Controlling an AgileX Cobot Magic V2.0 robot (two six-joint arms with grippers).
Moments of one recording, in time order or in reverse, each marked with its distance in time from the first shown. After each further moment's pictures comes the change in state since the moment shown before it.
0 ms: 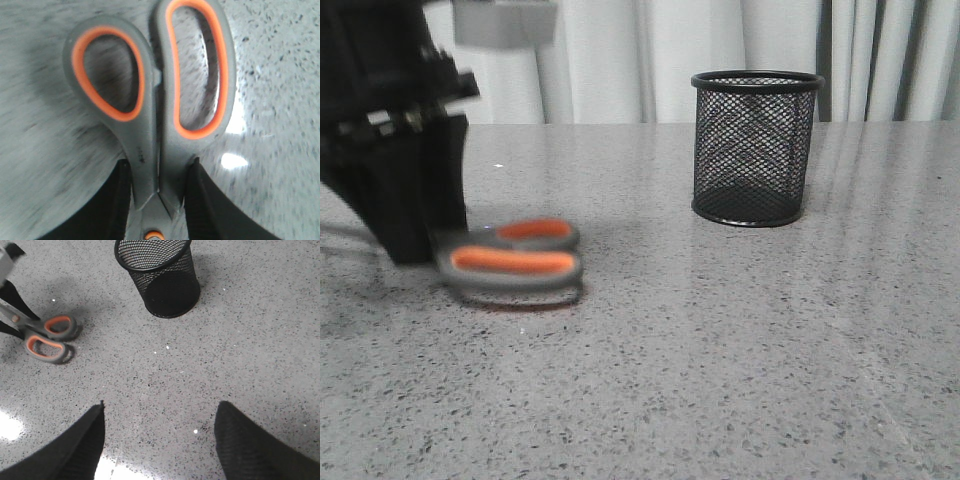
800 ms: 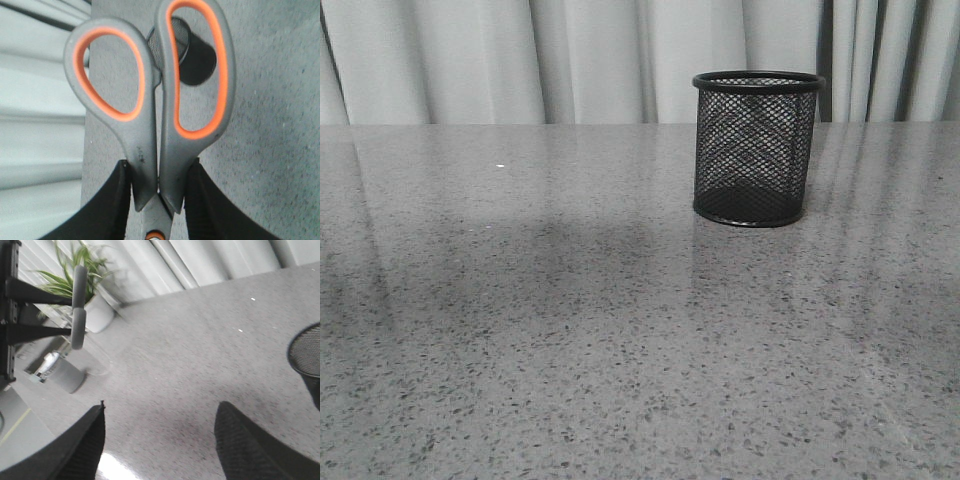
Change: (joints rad) left arm -0.091 -0.411 -0.367 0.010 0.055 -0.160; right arm 0.000 0.000 0.000 0.682 -0.166 -0.256
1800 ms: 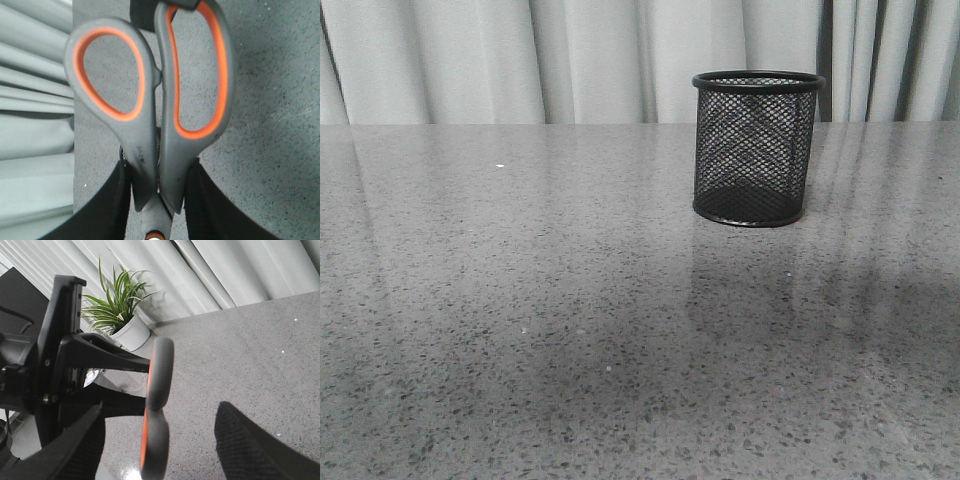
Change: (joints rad) left arm -0.491 0.132 -0.031 0.260 -0.159 -0.289; right arm 0.000 0.000 -0.044 0.121 0.007 -0.017
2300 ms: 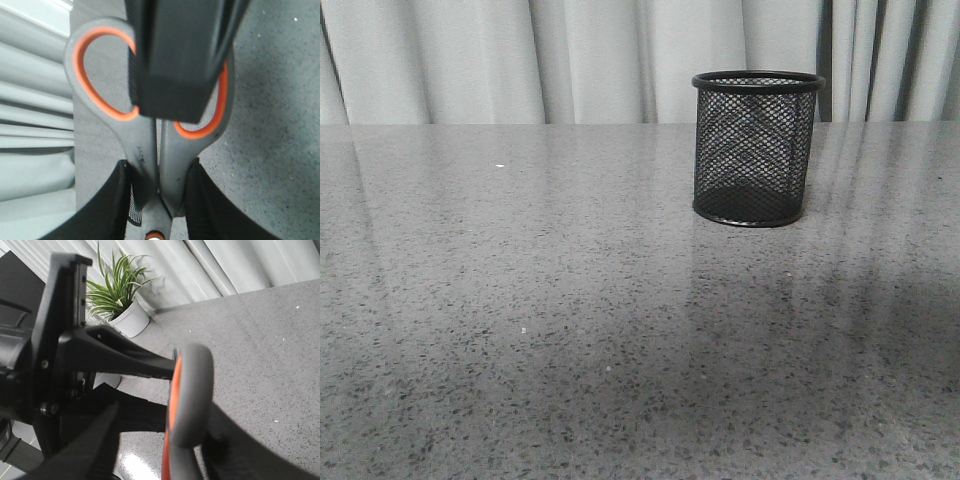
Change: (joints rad) left arm -0.073 0.059 -0.002 0.010 -0.111 -0.007; right arm 0.000 0.000 0.000 -0.024 0.046 0.000
